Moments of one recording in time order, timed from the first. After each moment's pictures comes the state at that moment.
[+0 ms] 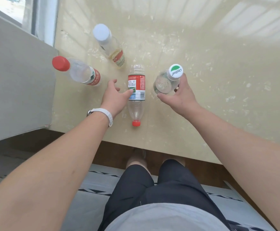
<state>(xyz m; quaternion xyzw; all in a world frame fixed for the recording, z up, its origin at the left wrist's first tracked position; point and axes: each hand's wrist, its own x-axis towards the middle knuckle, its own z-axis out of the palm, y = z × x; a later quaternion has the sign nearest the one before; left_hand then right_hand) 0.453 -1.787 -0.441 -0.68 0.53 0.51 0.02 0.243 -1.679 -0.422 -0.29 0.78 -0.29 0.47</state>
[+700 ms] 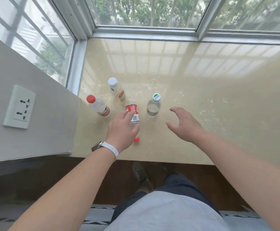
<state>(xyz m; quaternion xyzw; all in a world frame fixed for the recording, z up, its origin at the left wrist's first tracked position) 0.481 -1.716 -0.276 -0.45 0.84 0.30 0.03 0.255 -1.586 -0.297 -0.44 0.82 -0.15 0.33</state>
